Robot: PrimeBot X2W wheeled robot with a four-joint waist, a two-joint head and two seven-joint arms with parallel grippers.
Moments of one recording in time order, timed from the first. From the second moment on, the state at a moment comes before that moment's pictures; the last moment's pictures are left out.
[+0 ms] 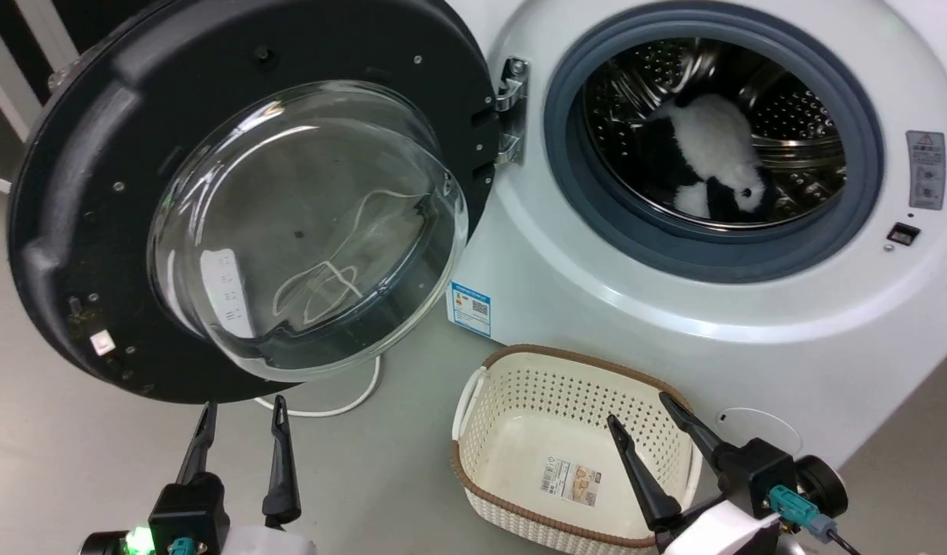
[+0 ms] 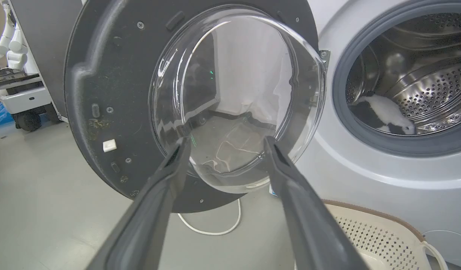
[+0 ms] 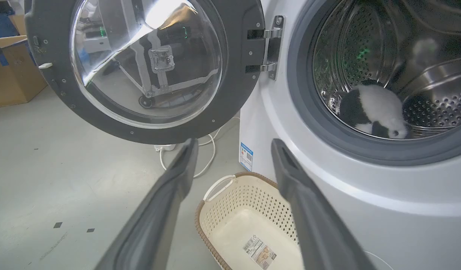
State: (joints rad) left arm 0.09 0.05 0.00 -0.06 -0.01 0.09 -0.16; right arm -0.06 -0.05 0.20 0.19 0.05 0.13 -0.16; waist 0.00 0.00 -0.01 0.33
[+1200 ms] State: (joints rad) left arm 0.11 0.05 0.02 -0.14 -0.11 0.08 -0.24; right arm -0.06 -0.06 0.25 0.24 0.06 0.13 -0.24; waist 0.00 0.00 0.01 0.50
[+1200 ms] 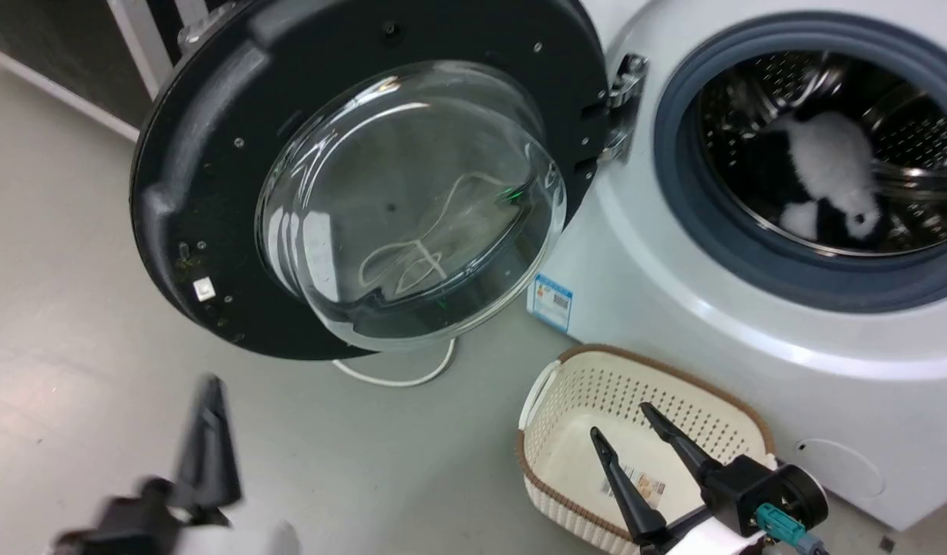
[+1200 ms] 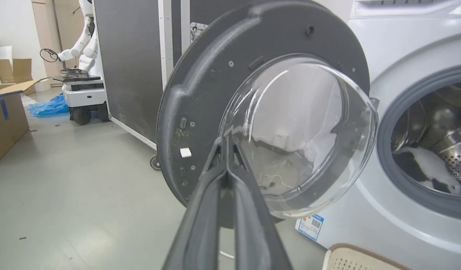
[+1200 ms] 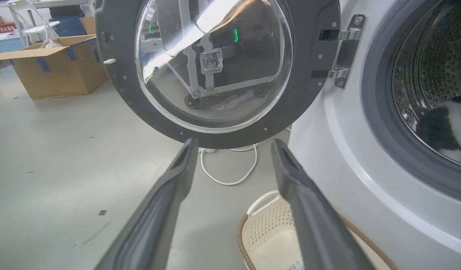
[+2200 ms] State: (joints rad) left arm -0.79 0.46 0.62 0.63 -1.00 0.10 0.46; right arm -0.11 -0.13 0.24 0.16 0.04 0.13 -0.22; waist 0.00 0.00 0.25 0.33
